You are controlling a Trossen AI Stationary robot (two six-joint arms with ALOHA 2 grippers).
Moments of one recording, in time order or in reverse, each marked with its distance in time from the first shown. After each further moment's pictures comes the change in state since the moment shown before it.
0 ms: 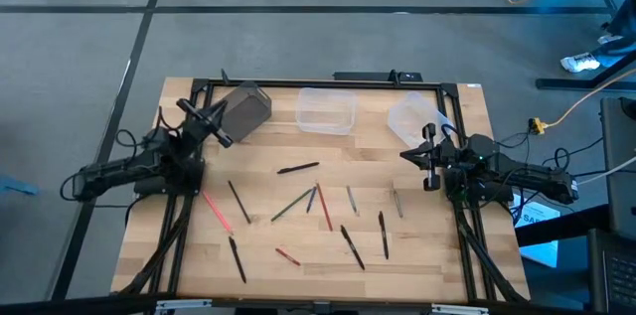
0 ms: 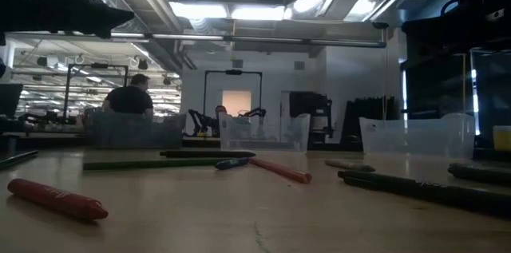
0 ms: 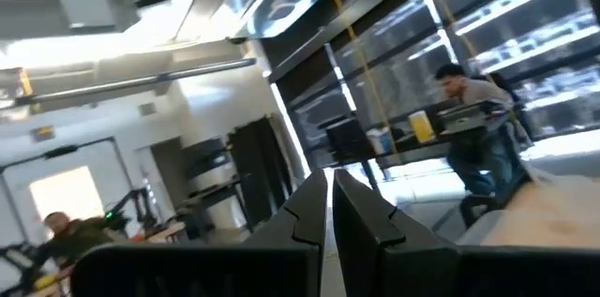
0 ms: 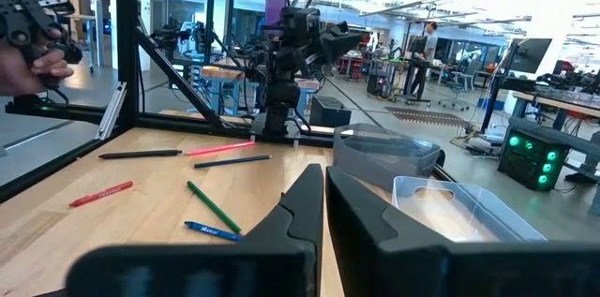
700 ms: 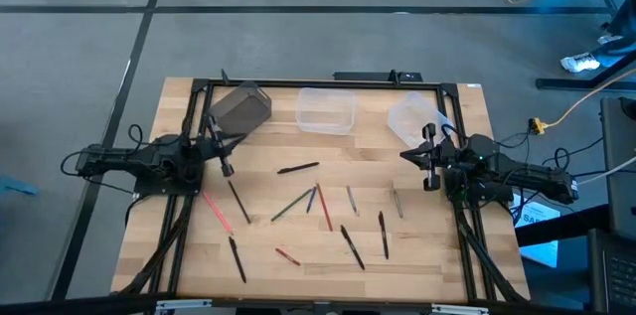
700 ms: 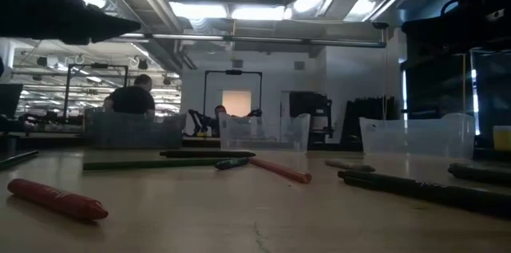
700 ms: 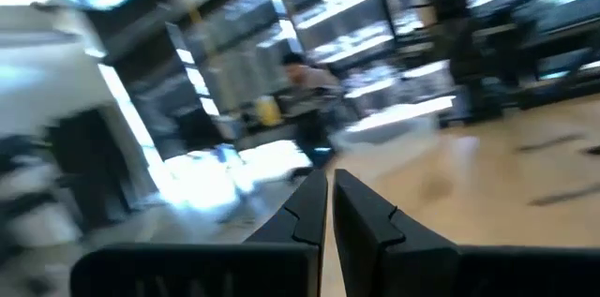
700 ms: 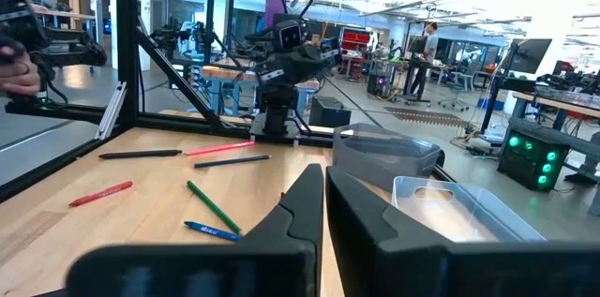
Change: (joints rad) left arm -0.302 0.000 0.000 -0.230 0.066 -0.096; right arm 0.000 0.000 0.000 0.000 0.000 0.000
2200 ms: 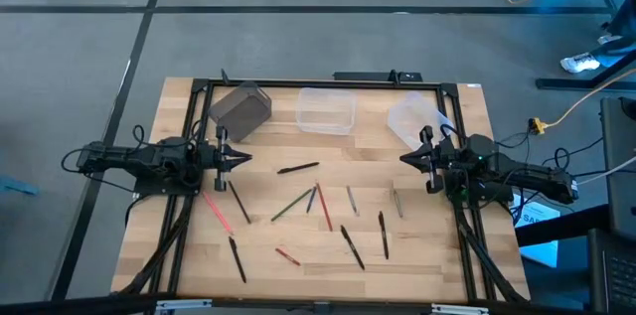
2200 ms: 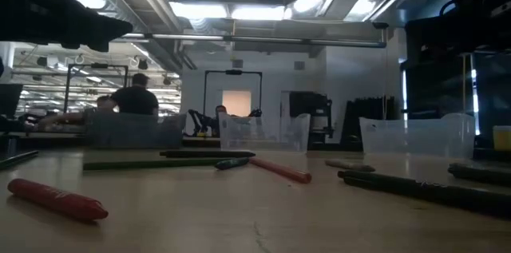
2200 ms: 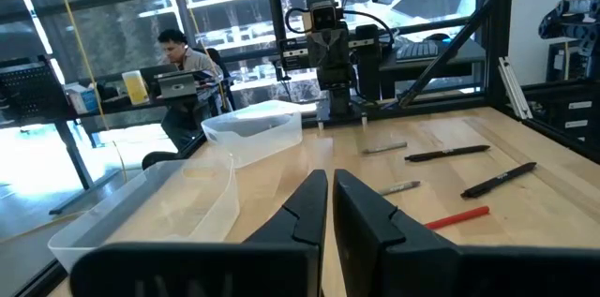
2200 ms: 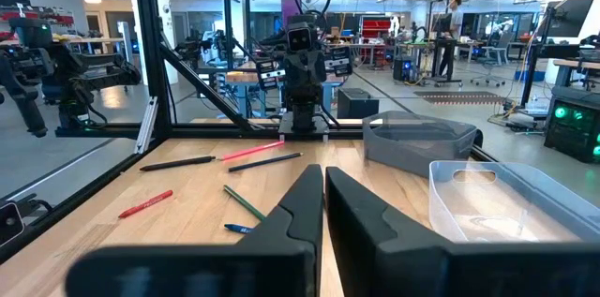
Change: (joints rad) left arm -0.060 0.000 0.000 -0.131 0.278 -0.315; right arm 0.000 0.000 0.000 -0.016 -0.052 0.131
